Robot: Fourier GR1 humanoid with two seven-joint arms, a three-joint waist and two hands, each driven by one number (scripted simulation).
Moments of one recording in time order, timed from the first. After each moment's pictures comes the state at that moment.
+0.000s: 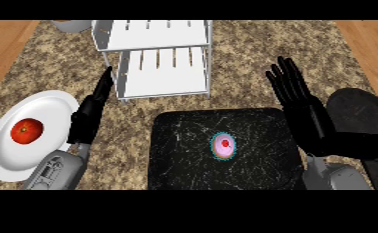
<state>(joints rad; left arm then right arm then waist) -0.23 0.36 -0.31 -1.30 0.16 0.29 -0.12 -0.14 -0.23 0.20 -1.65 -0.42 -0.03 -0.12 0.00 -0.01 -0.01</state>
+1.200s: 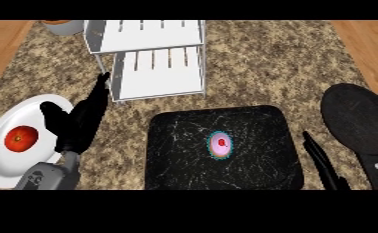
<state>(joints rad) -0.14 0.35 -0.25 -1.51 0.35 0.18 0.14 0.42 -0.28 0.30 -1.90 0.33 -0.40 -0.43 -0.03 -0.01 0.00</state>
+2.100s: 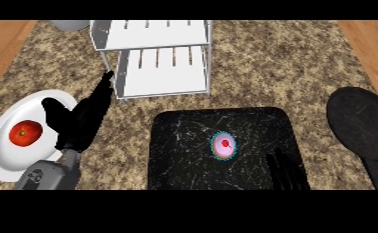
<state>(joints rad) -0.15 0.35 -0.25 -1.52 0.35 0.15 0.17 0.56 -0.08 0.70 -2.23 1.31 -0.19 0.45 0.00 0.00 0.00</state>
